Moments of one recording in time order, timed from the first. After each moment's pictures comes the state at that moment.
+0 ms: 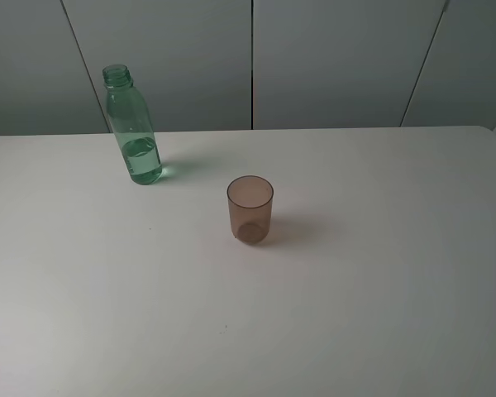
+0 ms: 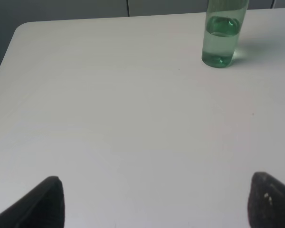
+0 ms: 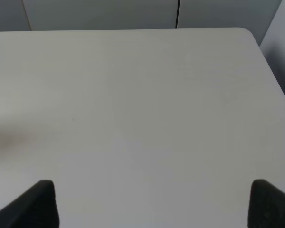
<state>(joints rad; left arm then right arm) 0.00 0.00 -0.51 0.00 1.08 0.00 -0.03 0.00 -0.50 -0.04 1.10 0.00</state>
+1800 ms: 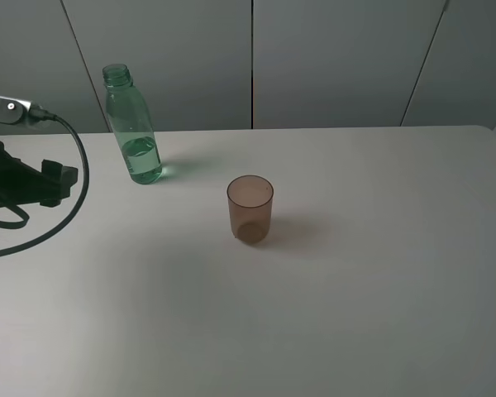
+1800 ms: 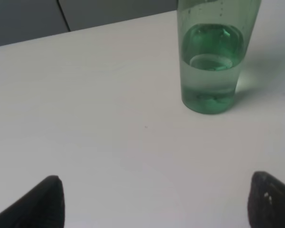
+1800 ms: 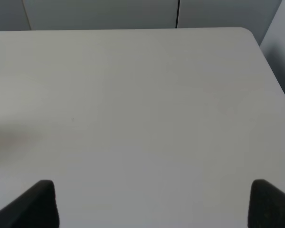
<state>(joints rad) -0.23 1.41 -0.39 -0.30 -0.40 0.31 -0.03 0.00 -0.50 -0.04 1.10 0.00</state>
